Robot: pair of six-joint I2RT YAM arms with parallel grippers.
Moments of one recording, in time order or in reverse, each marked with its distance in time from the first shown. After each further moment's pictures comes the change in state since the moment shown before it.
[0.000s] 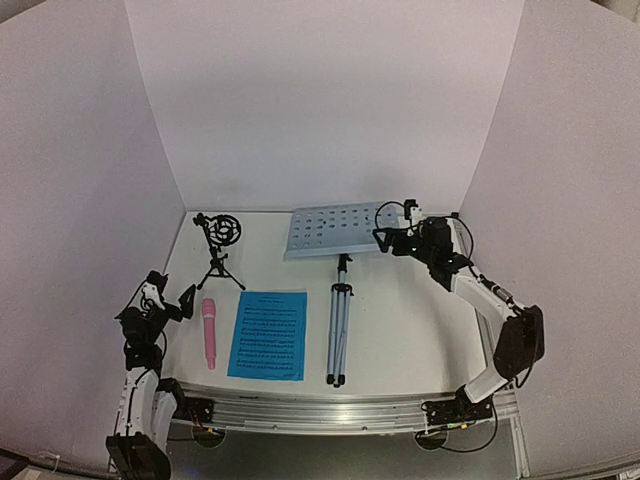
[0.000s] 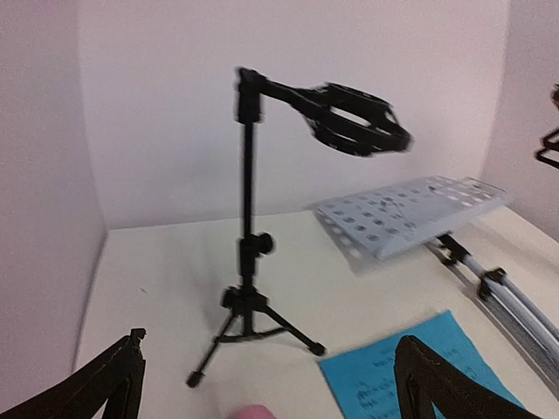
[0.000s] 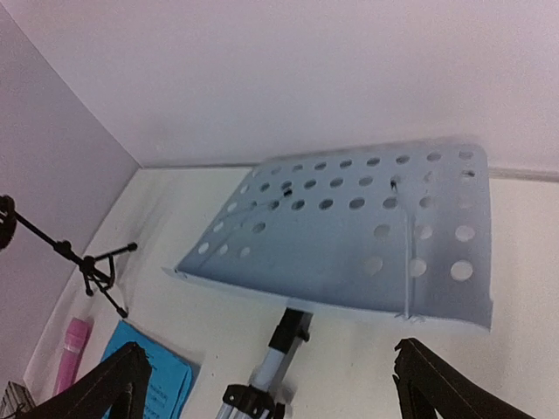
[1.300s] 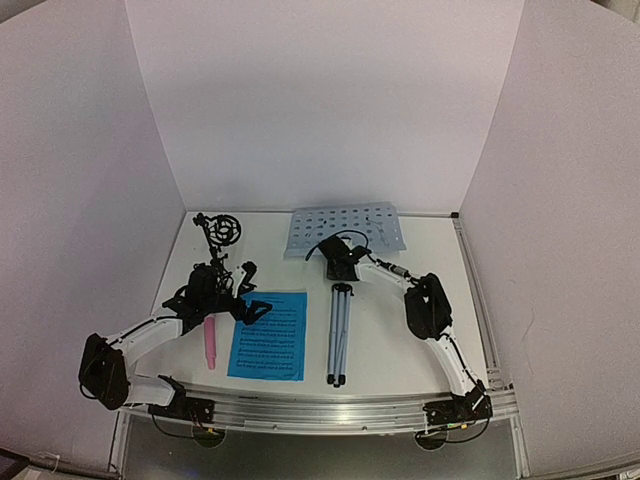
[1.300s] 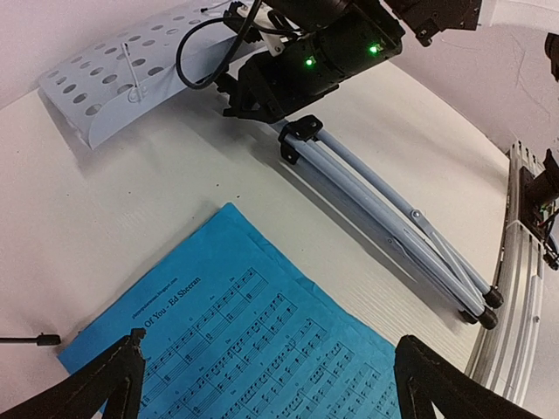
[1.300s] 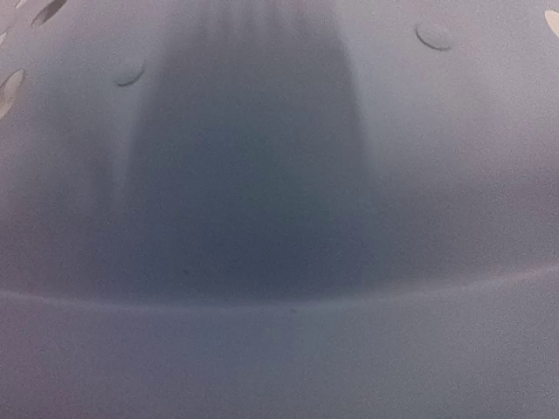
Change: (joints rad) left arm -0.703 0.671 0.460 -0.334 -0.054 0.077; right arm 0.332 0.895 0.886 -0.719 0.582 0.327
